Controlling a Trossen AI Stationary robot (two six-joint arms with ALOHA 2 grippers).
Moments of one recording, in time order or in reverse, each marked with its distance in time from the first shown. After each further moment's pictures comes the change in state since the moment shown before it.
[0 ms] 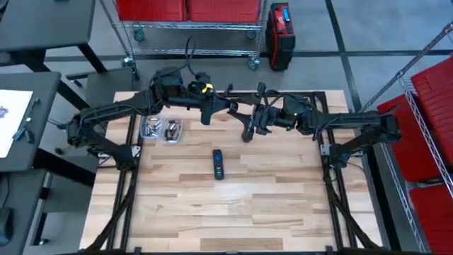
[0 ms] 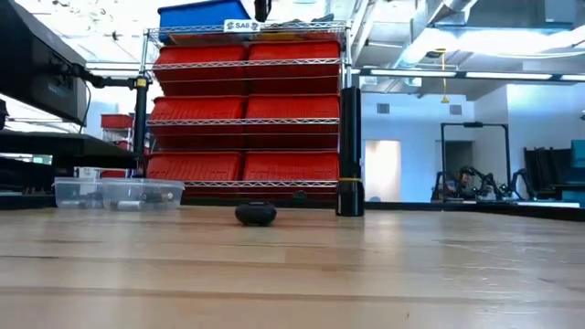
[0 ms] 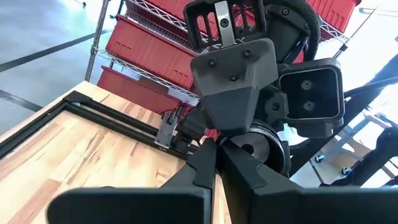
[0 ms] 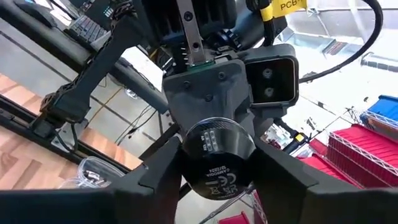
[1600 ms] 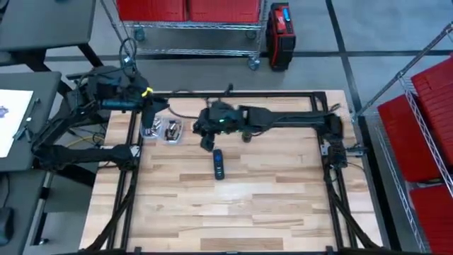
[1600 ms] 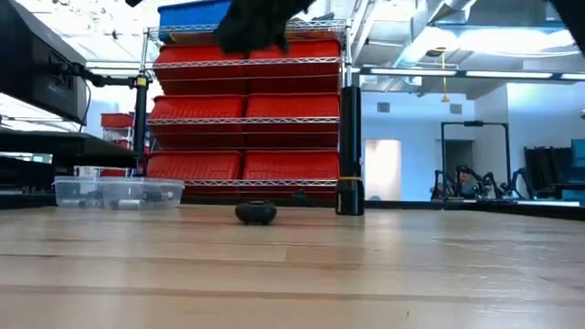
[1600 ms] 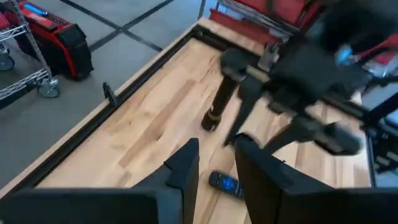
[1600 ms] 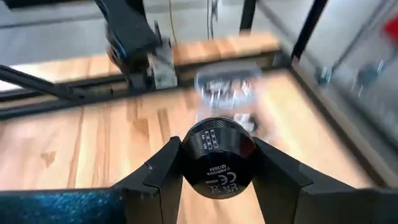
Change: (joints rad) left arm 0.213 -0.509 0.002 -0.925 -0.167 0.320; right arm 0.035 0.704 0.797 -0.838 0.009 0.953
